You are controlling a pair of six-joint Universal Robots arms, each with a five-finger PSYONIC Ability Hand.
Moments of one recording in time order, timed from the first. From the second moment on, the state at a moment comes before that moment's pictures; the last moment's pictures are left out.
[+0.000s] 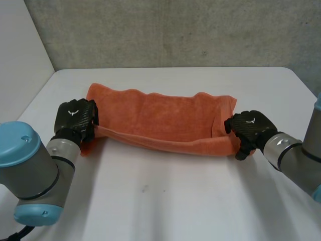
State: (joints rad) left arm 4.32 -1.89 -1.84 3.68 -1.68 3.27; right arm 1.80 -1.19 1.64 -0.02 1.28 2.68; left_hand 1.21 1.22 1.22 1.22 1.04; right_hand 0.50 0.57 0.56 0.56 0.39
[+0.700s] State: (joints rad) left arm 4.32 -1.90 -1.84 3.68 -1.68 3.26; right arm 1.70 -1.17 1.66 0.10 1.20 2.66; left_hand 1.21 1.22 1.22 1.22 1.04; right_hand 0.49 0.56 0.56 0.56 0.38
